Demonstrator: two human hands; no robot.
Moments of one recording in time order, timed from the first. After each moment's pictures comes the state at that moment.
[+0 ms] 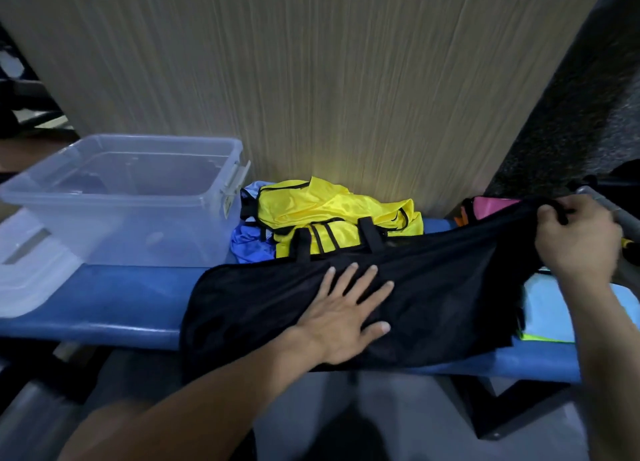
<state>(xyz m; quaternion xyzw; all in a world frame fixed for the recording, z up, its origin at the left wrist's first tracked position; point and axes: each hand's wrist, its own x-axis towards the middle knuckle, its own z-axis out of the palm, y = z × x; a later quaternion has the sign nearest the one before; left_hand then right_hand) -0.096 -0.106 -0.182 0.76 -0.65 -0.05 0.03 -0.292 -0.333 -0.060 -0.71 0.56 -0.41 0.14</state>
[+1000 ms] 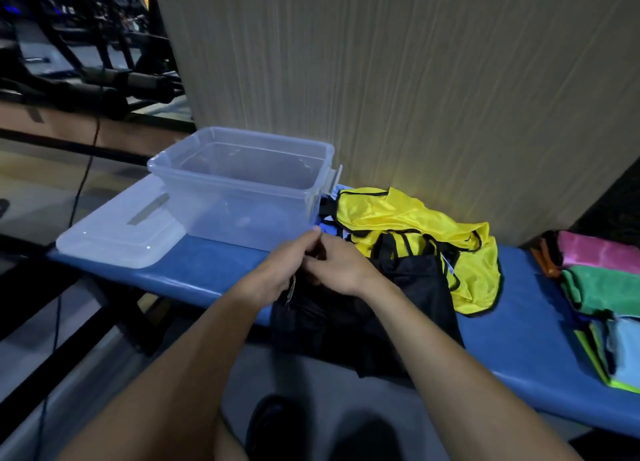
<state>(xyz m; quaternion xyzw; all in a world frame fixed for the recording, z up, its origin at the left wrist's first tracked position) 0.031 0.021 -0.124 0.68 -0.12 -0.34 0.64 -0.050 -0.080 -0.097 -0.93 0.13 -0.04 0.36</state>
